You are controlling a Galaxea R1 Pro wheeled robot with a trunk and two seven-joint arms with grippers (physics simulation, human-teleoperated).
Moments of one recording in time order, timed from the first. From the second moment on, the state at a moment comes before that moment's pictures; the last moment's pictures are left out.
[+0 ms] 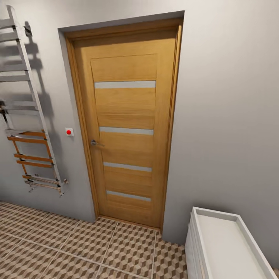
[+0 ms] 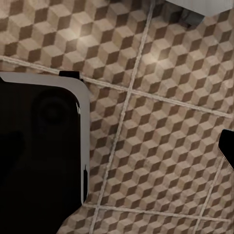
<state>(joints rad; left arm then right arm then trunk) -0.19 0.01 -0.06 -0.01 0.28 -0.06 0.12 -0.09 -0.10 -0.22 0.02 0.28 -0.12 -0.07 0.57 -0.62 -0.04</state>
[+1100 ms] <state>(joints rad) -0.19 0.01 -0.06 -0.01 0.28 -0.06 0.12 -0.09 -0.10 -0.22 0.02 0.28 -0.12 -0.07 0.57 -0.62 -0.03</state>
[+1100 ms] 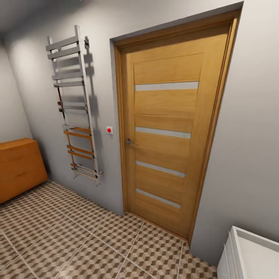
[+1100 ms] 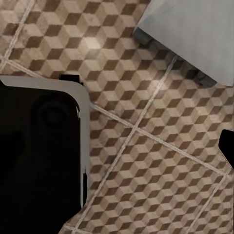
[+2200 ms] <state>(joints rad) -0.19 0.01 -0.06 -0.01 0.28 -0.06 0.12 -0.09 -0.10 -0.22 0.03 0.28 -0.12 -0.07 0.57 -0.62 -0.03</state>
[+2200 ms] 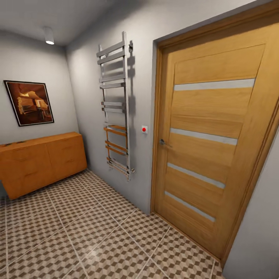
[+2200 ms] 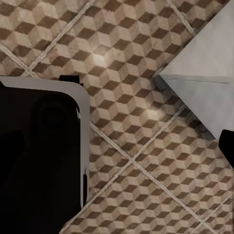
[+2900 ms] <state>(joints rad) -0.19 0.01 -0.06 -0.01 0.28 -0.06 0.12 -0.09 -0.10 -0.22 0.02 0.28 -0.12 -0.07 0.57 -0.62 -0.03</state>
